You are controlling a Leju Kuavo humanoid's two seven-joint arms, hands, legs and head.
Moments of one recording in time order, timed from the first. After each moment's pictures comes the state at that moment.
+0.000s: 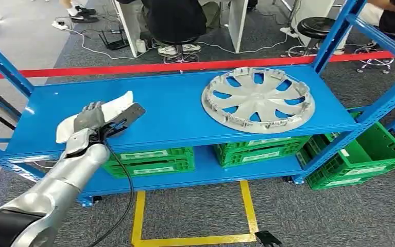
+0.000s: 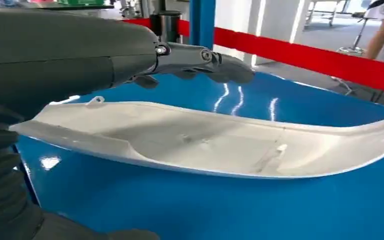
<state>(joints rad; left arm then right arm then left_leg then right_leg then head) -0.66 -0.07 -0.46 -0.46 -1.03 0.17 0.17 -0.26 0.02 1.28 -0.16 -0.91 -0.21 0.19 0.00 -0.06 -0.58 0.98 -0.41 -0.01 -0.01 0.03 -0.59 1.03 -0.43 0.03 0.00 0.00</state>
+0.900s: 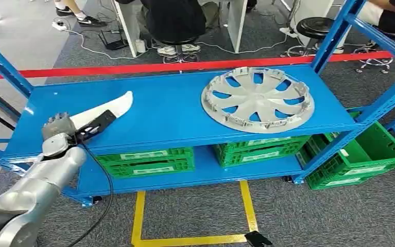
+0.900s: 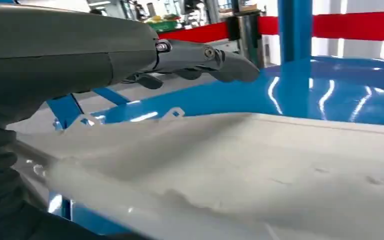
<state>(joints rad) -0.67 0.05 -0.38 -0.37 -1.15 0.14 0.32 -0.26 0.04 1.41 -0.16 -0.81 -0.19 0.16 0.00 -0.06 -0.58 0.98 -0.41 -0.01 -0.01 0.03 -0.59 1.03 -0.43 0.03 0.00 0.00</state>
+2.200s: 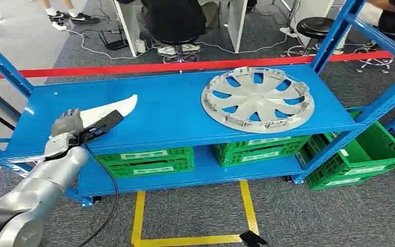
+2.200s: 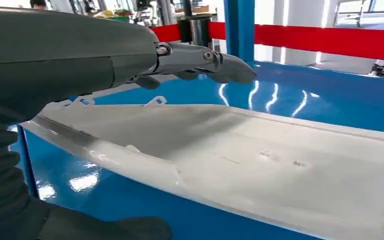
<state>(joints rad) -0.67 0.01 -0.29 -0.36 -1.19 0.15 0.09 -0.27 0.04 1.47 -0.16 -0.80 -0.18 0.14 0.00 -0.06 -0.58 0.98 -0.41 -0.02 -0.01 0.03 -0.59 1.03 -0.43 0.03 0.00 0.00</state>
